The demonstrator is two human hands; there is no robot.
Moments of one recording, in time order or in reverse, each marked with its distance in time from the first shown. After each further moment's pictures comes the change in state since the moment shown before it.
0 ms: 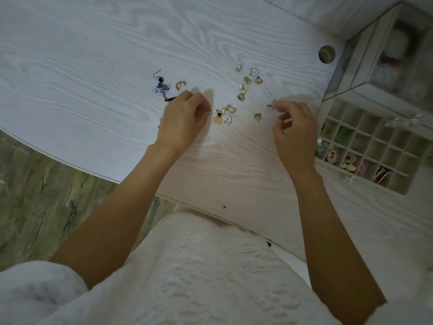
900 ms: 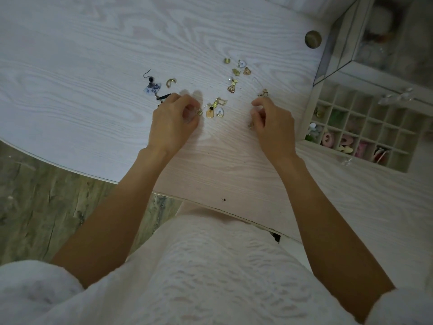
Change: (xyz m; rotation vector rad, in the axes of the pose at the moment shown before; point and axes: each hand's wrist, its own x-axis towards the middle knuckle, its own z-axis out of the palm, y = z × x) left_hand -0.014 0.005 -0.005 -0.005 -0.009 -0.030; right_hand -0.010 -0.003 0.016 -0.015 -0.094 0.018
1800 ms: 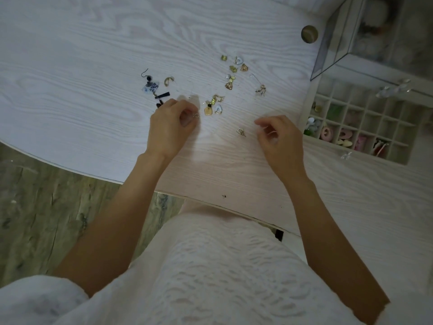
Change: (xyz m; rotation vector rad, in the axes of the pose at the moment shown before) left_hand -0.012 -0.002 0.001 -0.046 0.005 -0.009; right_hand -0.042 0.004 -0.014 0.179 0.018 0.059
